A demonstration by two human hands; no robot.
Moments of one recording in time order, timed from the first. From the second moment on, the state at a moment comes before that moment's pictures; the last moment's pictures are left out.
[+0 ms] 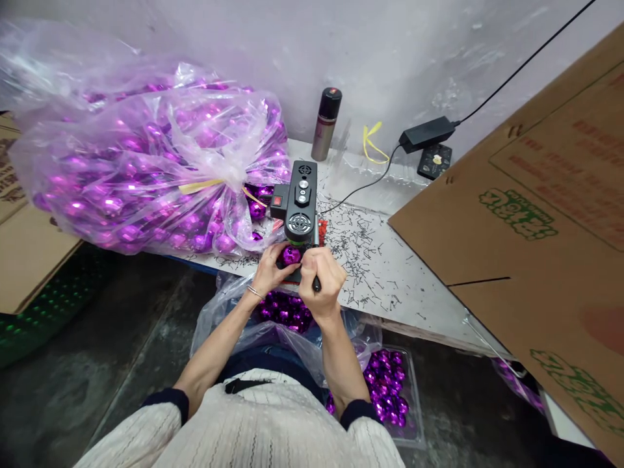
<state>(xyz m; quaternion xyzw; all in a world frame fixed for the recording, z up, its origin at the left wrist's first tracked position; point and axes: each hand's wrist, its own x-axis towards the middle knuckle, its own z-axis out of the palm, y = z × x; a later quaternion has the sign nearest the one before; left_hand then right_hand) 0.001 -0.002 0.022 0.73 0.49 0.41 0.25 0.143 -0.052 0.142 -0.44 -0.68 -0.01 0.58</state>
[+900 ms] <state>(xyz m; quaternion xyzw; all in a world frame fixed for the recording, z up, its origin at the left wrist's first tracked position) 0.008 -0.004 -0.004 0.72 0.50 0.42 0.24 0.145 -0.054 0.126 -0.42 -0.69 -0.04 0.59</state>
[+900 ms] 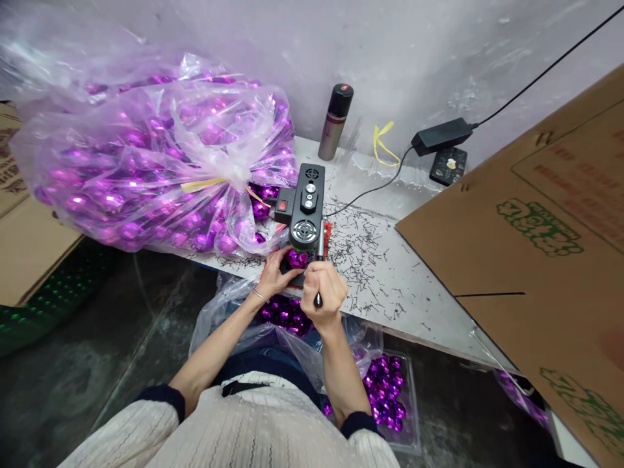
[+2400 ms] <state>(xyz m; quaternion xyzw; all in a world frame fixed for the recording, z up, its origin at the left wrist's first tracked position) -0.006 -0.054 0.001 0.74 0.46 0.45 0.20 0.140 -0.048 0.139 -0.44 -0.65 0.00 0.62</state>
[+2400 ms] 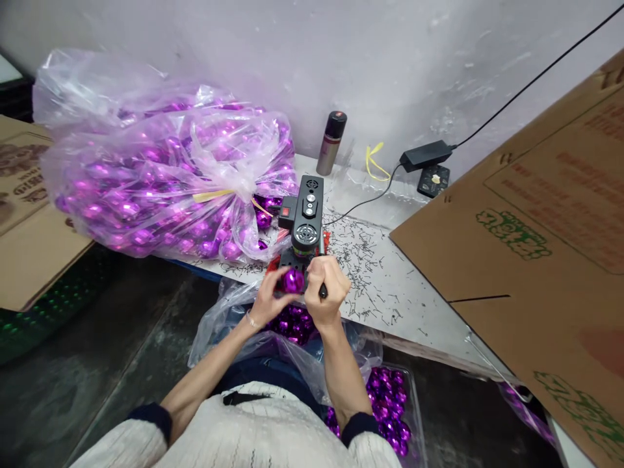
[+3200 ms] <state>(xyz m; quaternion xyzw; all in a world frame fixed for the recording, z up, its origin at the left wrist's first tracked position) -0.064 0.133 0.062 0.75 0.58 0.28 0.15 0.139 -0.051 0.122 -0.42 -0.67 -0.05 0.61</state>
